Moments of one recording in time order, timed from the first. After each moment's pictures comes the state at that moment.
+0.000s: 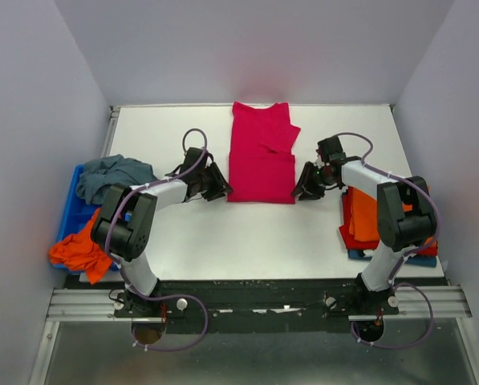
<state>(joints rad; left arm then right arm) -0.38 1.74 0.93 -0.03 0.26 -0.83 0.23 1.79 1.10 -0.44 -0.32 0.58</state>
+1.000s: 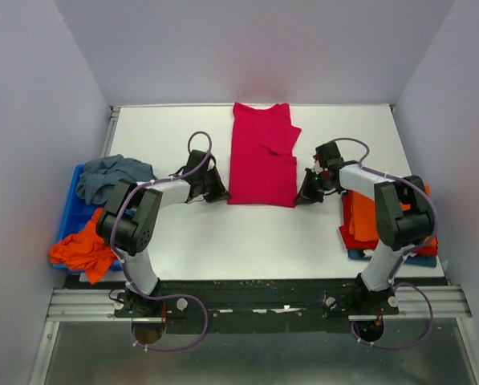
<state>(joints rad) -0.38 1.80 0.93 0.00 0.30 -0.80 0.24 1.80 1.05 -0.41 -0.35 0.56</state>
